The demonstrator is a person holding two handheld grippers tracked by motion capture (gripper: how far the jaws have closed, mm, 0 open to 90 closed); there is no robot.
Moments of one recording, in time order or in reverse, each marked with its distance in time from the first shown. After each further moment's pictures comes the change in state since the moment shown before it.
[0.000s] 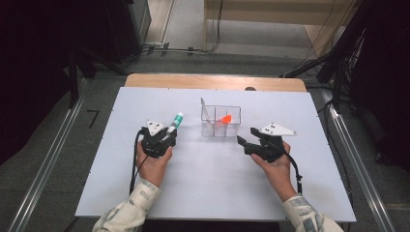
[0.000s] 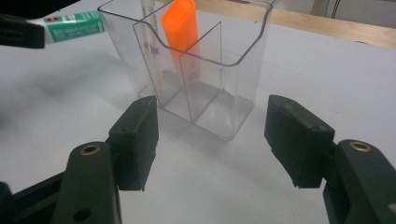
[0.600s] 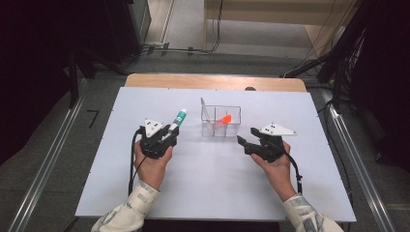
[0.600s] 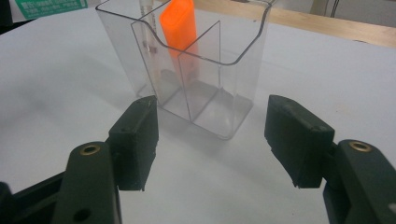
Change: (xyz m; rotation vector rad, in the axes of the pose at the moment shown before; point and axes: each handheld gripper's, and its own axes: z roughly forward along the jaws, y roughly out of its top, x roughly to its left) left arm -0.013 0.008 -0.019 -0.057 -0.058 0.011; right arm 0.000 0.000 0.000 0.001 -0.002 0.004
